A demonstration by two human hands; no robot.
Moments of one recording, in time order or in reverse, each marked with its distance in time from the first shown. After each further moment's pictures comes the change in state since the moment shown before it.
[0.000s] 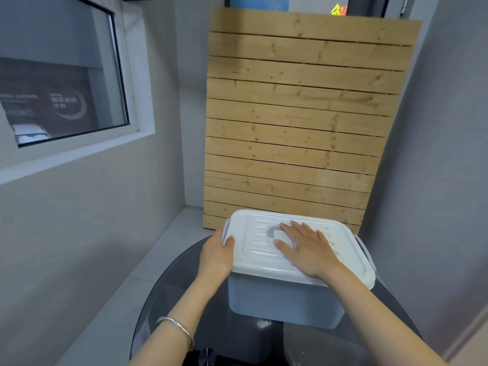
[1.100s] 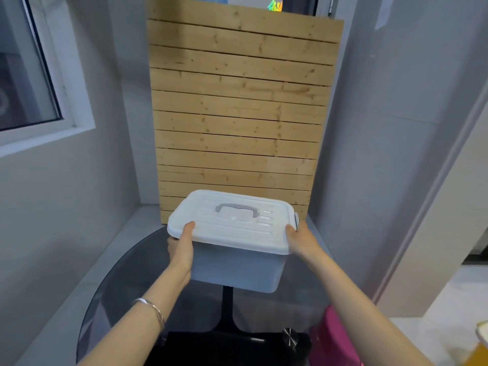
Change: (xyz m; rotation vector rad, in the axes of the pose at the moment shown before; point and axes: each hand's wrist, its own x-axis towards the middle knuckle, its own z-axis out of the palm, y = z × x) left_hand -0.027 -0.001 0.046 -0.491 0.022 -0.315; right_hand -0.068 0.069 -0.018 0.821 0.245 0.460
